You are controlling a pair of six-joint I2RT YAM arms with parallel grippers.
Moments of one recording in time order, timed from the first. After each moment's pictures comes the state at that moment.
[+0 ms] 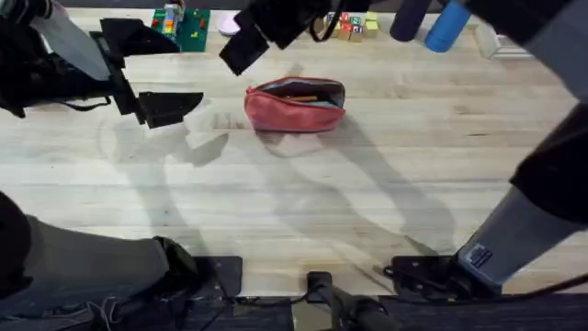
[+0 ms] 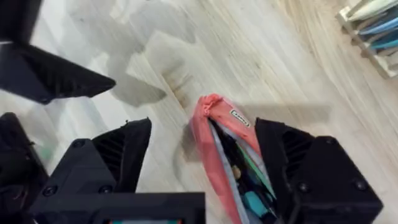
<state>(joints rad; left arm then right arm) 0.54 1.59 1.15 -1.03 1.18 1.64 0.64 1.97 1.97 -0.96 -0.29 -0.19</state>
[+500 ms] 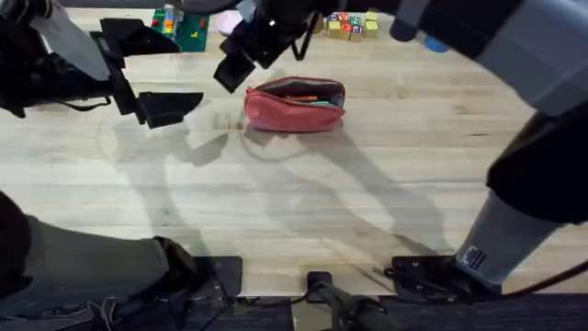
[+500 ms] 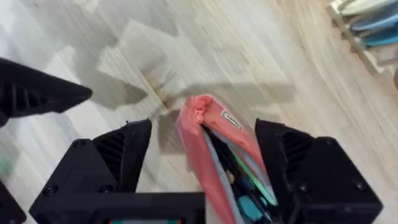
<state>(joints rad) 0.54 1.59 1.15 -1.03 1.18 1.64 0.73 2.03 1.98 -0.95 -0.11 -0.17</state>
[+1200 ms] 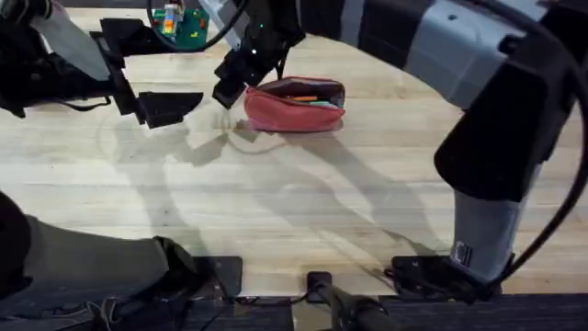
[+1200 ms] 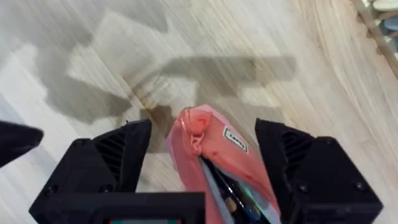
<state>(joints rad) 0.54 1.59 1.15 -1.03 1.18 1.64 0.76 2.19 2.02 -0.90 -0.04 -0.17</state>
